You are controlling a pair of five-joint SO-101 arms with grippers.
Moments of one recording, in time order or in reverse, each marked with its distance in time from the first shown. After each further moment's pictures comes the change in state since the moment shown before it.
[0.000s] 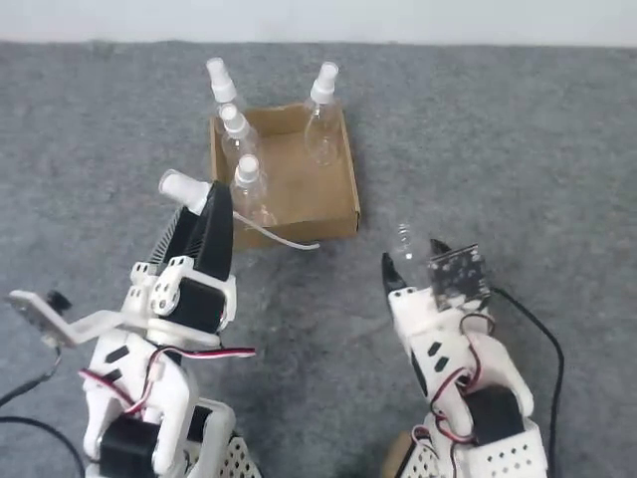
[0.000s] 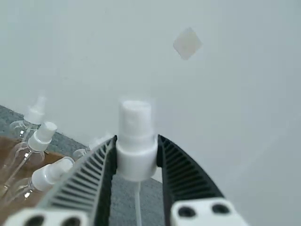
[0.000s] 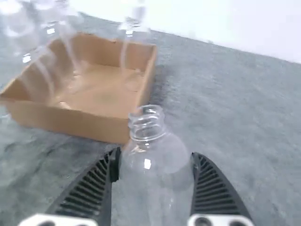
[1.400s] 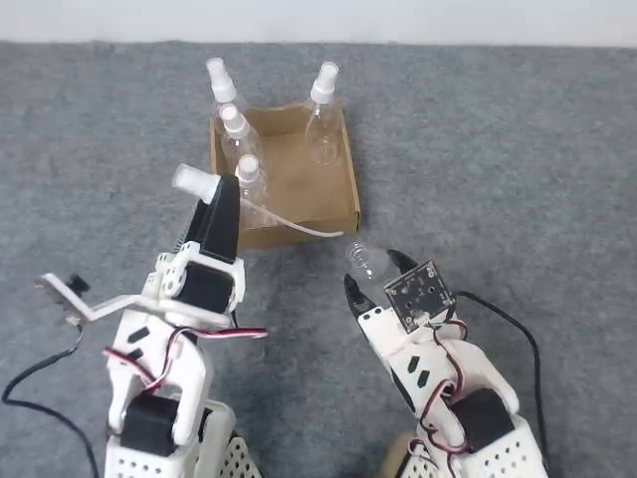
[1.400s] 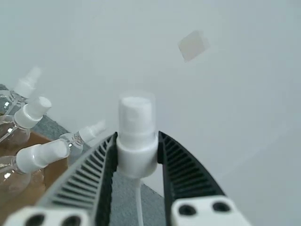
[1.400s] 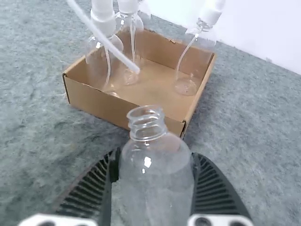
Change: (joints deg) left arm 0.0 0.0 11.4 -12.0 11.3; right arm -11.4 -2.6 3.3 -0.4 3.0
